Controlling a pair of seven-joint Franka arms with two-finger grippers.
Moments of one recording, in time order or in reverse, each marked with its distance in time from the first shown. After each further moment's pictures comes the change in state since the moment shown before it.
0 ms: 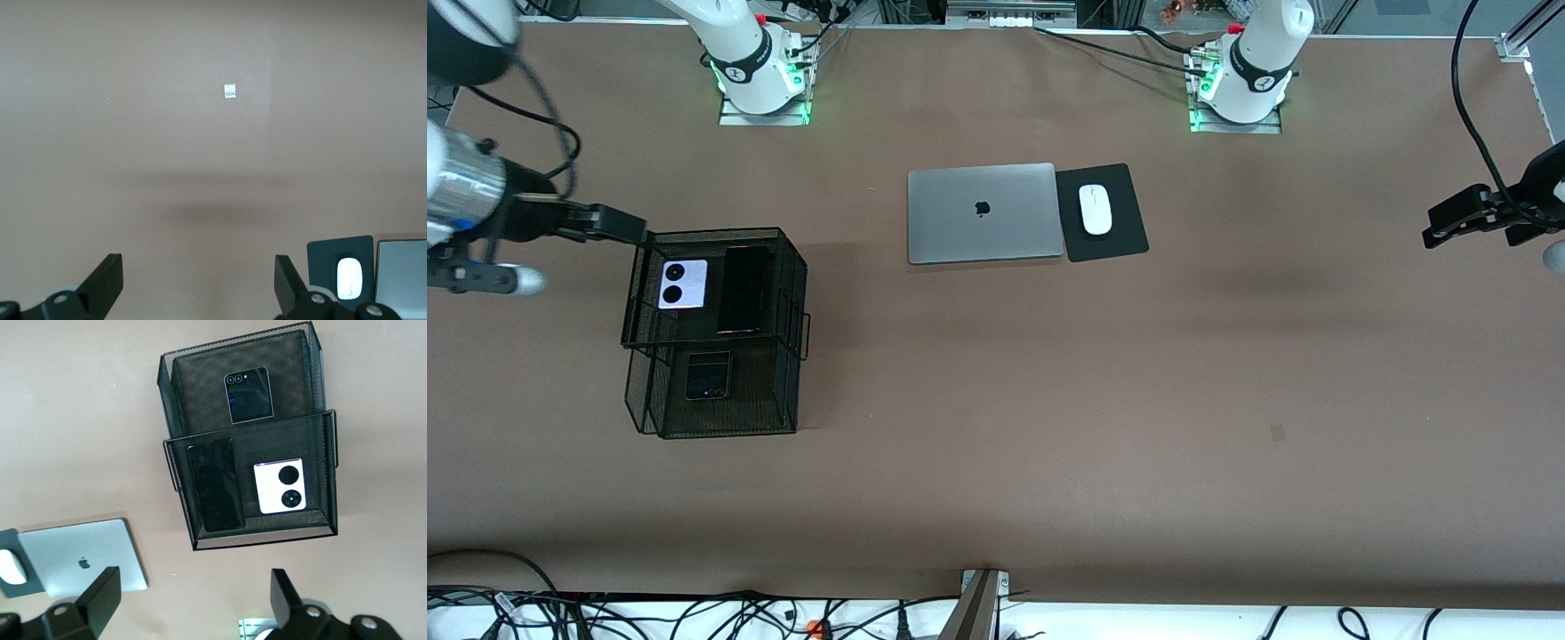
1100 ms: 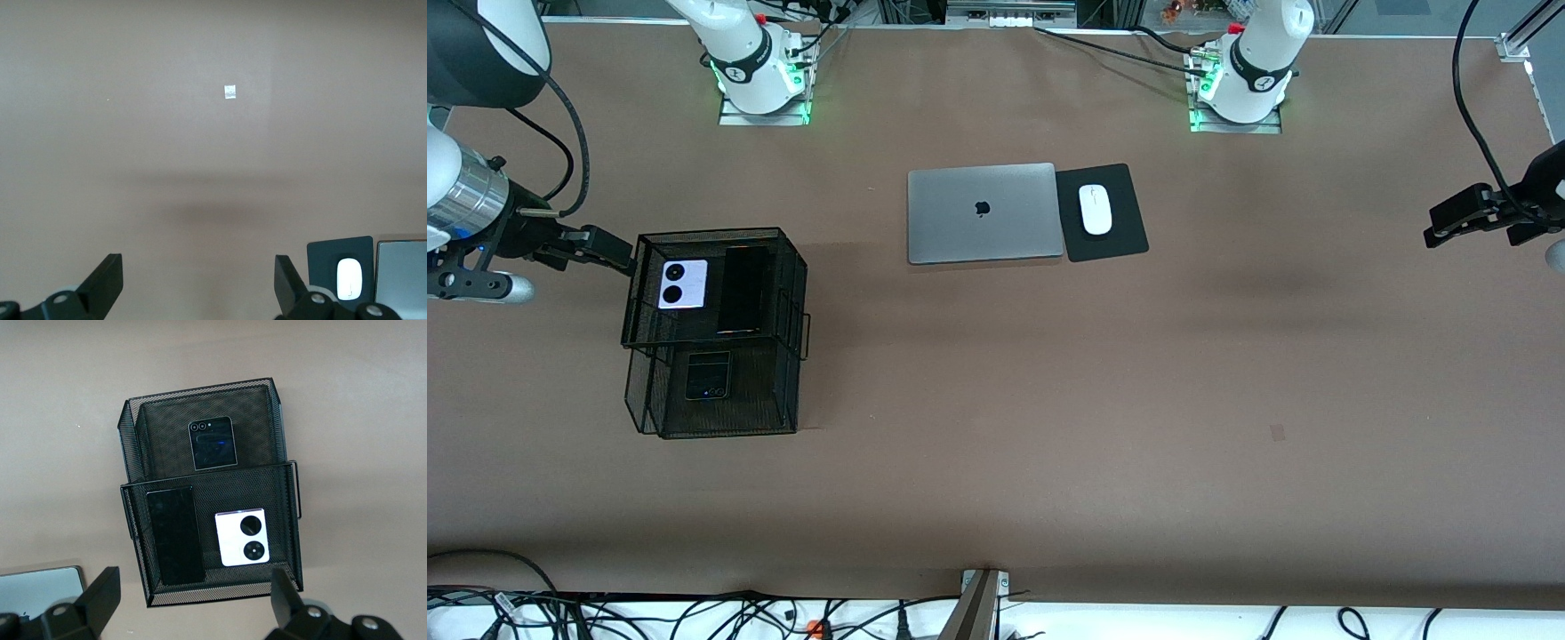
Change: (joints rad) left arm 0.000 -0.001 0.000 0.002 0.000 0.000 0.000; right arm -0.241 -0.107 0.268 -0.271 -0.160 0.312 -0.038
